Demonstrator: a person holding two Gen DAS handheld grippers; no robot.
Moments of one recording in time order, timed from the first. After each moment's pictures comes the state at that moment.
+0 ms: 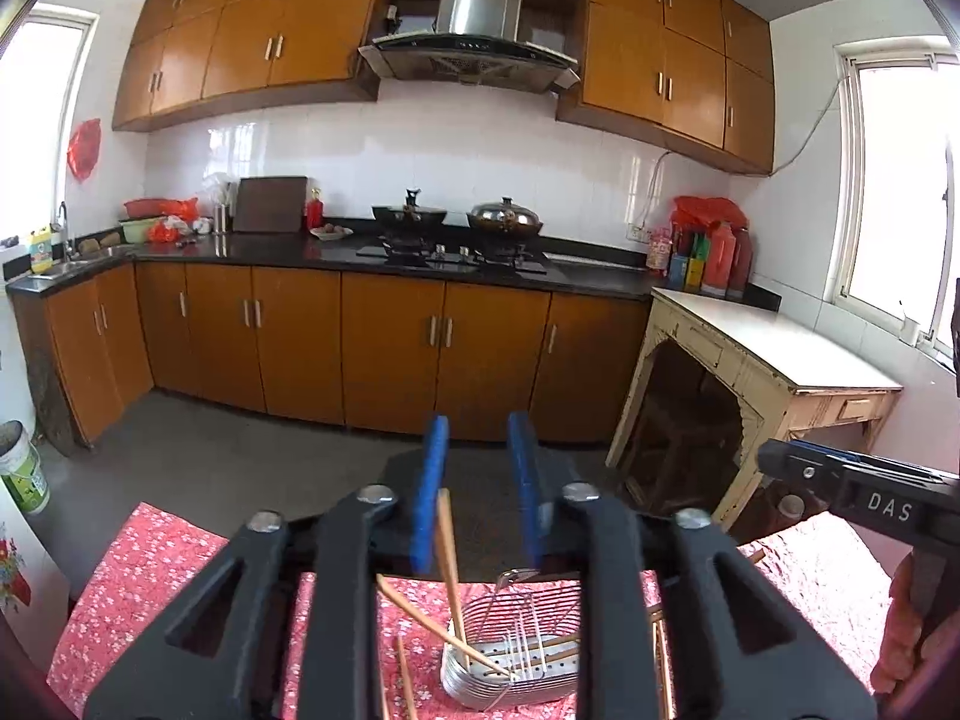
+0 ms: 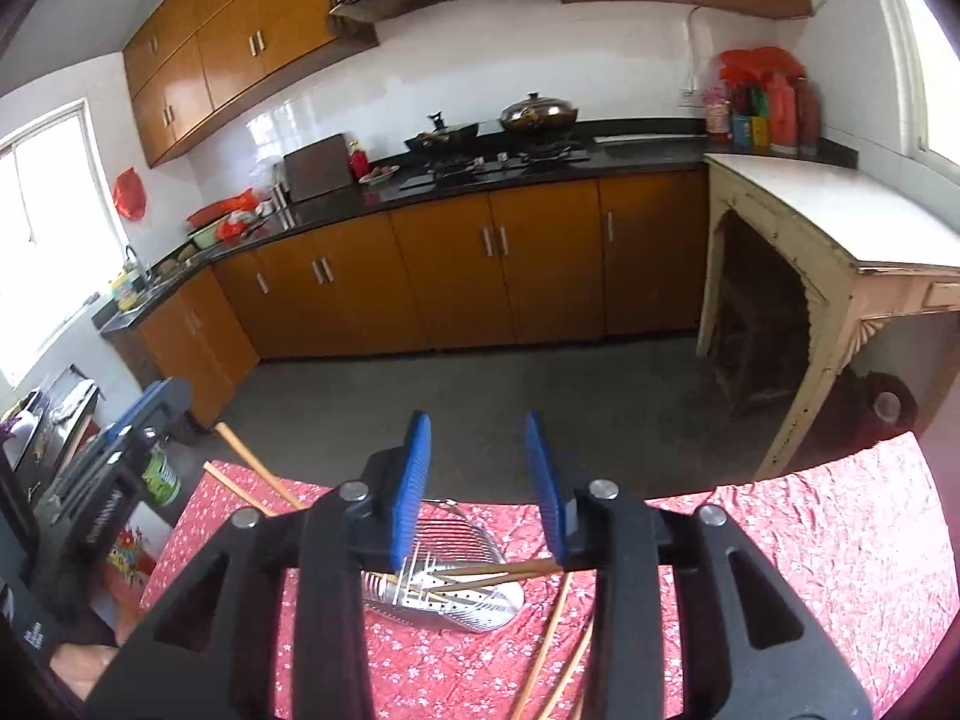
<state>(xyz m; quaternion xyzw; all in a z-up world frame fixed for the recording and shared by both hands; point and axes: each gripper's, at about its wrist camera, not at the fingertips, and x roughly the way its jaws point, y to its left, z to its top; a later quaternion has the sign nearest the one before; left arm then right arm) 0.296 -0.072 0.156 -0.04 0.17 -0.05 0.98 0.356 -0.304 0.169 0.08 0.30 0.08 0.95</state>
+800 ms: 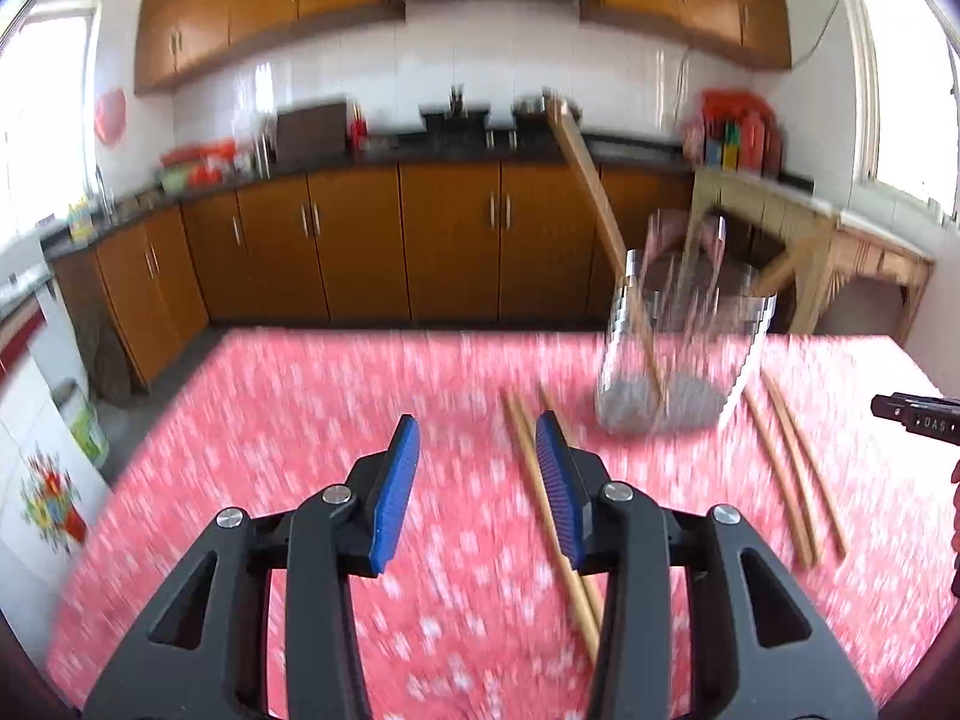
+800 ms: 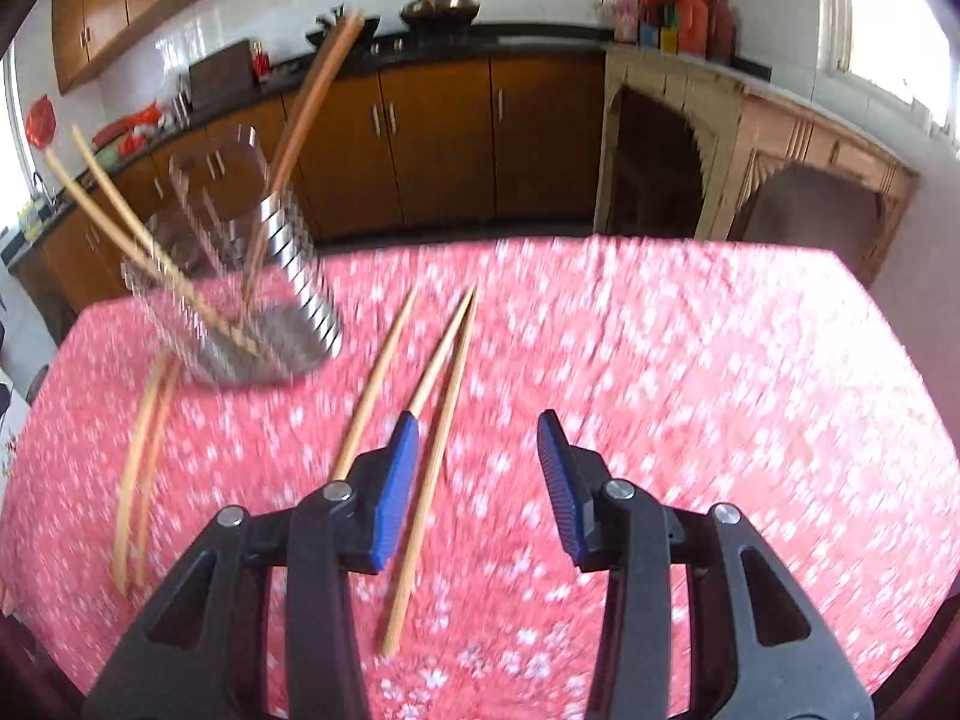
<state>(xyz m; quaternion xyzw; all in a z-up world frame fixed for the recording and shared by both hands) 0.197 0.010 -0.018 0.01 0.30 -0.02 0.96 0.263 -0.350 -0.046 0.04 0.40 -0.03 0.91</state>
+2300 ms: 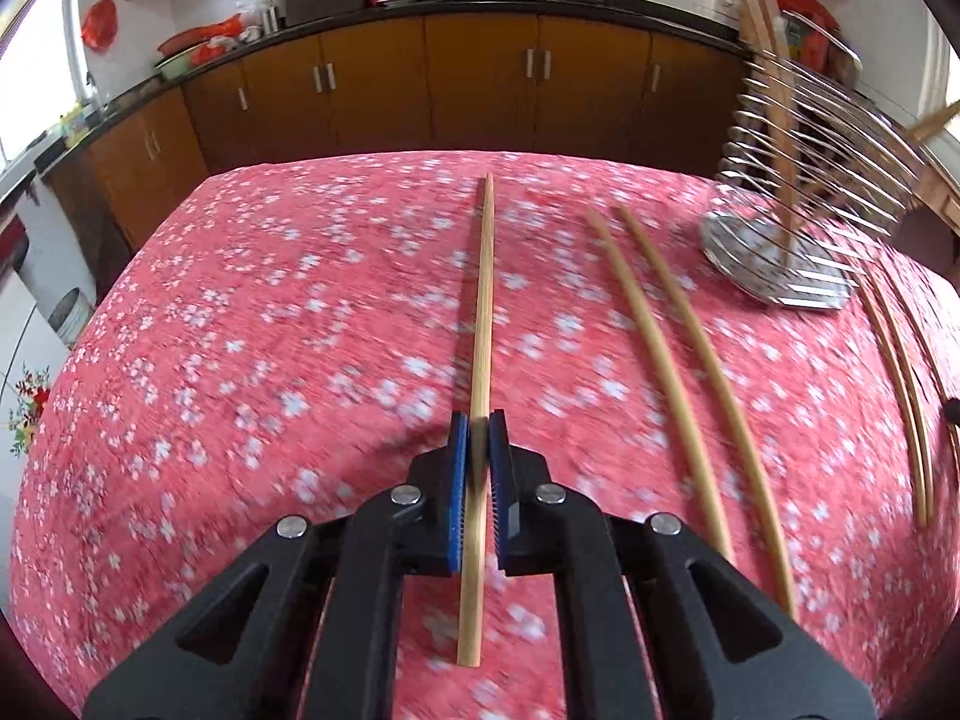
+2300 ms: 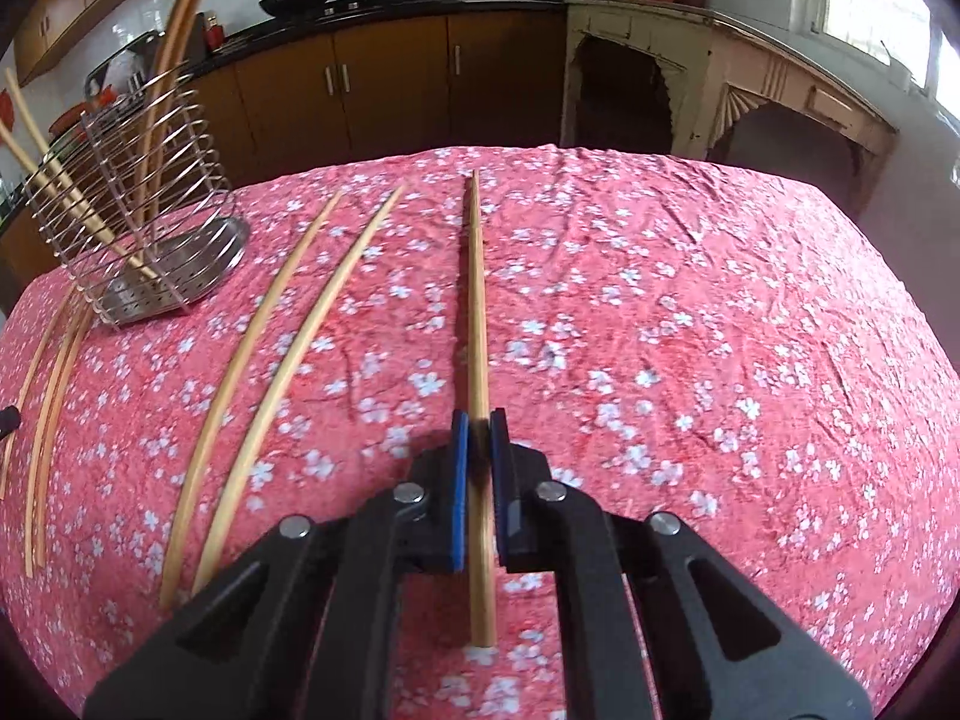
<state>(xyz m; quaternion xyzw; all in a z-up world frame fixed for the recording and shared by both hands) 0.265 0.025 -0.106 0.00 0.43 0.03 0.90 0.271 -0.377 -0.118 0.05 0.43 -0.08 0.90</state>
